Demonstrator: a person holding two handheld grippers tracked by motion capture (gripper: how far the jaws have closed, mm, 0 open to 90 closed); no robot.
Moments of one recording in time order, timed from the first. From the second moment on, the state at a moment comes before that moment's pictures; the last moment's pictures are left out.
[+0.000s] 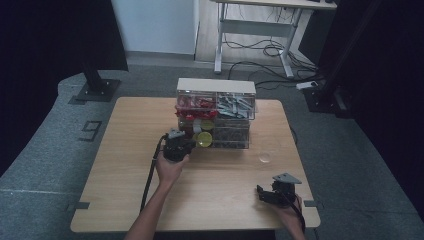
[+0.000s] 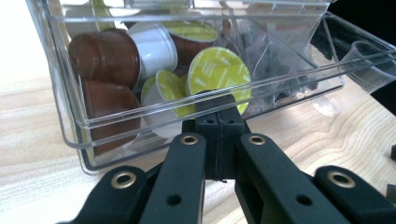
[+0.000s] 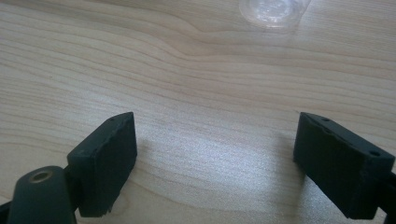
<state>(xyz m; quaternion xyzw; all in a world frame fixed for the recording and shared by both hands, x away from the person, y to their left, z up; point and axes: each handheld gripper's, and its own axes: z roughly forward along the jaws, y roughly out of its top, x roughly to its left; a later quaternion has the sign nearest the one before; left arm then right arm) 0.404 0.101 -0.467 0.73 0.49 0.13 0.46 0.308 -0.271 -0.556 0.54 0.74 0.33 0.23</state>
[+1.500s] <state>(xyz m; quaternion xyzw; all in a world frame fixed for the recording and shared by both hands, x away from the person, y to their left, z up) 0.428 0.101 -0.428 0.71 0.50 0.14 0.48 0.307 -0.272 -0.555 0.54 0.73 0.33 0.24</state>
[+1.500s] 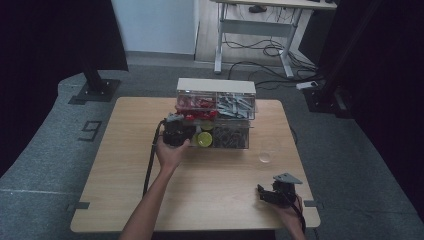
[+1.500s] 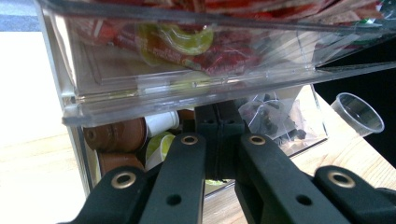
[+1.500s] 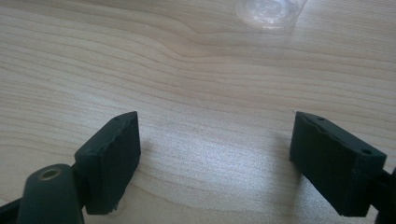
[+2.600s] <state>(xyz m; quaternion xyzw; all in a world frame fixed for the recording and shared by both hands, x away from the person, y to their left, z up) 0.433 0.097 -0.426 0.72 0.49 0.13 0.48 0.321 -0.224 -0.485 0.48 0.73 0.44 0.22</state>
